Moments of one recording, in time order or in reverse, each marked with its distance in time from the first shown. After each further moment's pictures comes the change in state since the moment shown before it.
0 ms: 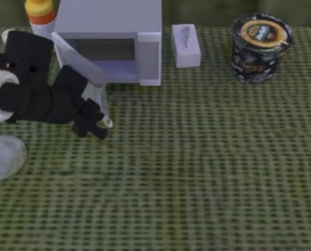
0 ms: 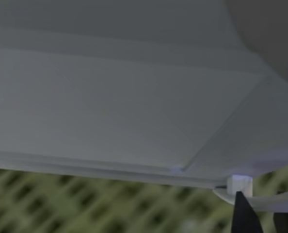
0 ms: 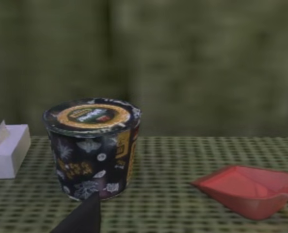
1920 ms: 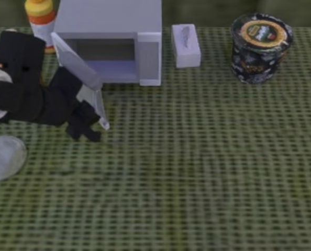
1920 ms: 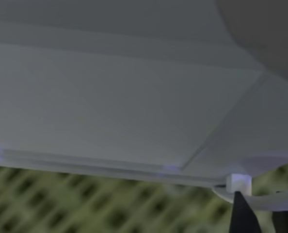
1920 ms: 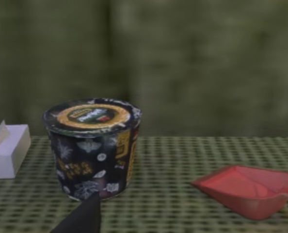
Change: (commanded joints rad) left arm 0.028 -0.003 -0.005 -0.030 0.044 0.065; right arm 0.000 0.000 0.000 0.000 0.000 0.000
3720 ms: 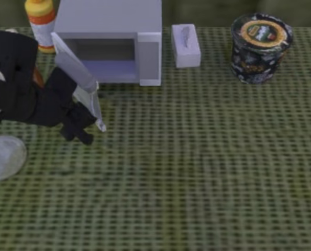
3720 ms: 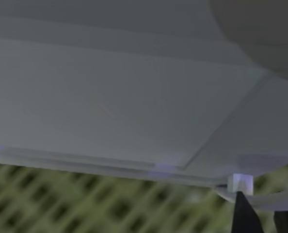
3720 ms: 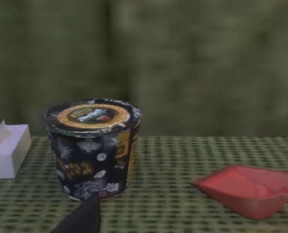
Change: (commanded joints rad) left arm 0.029 -0.003 0.005 -0.025 0.035 0.060; right arm 0.000 0.000 0.000 0.000 0.000 0.000
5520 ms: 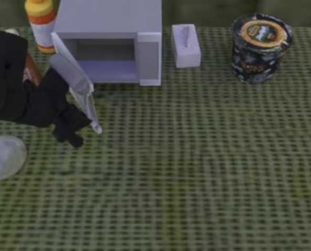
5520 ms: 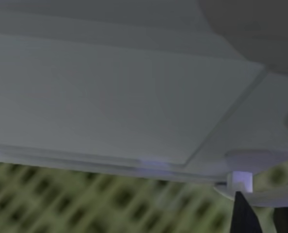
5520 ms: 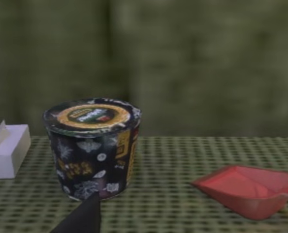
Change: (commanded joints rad) left arm 0.042 0.003 0.011 -0.052 0.058 0.100; right arm 0.000 0.000 0.000 0.000 0.000 0.000
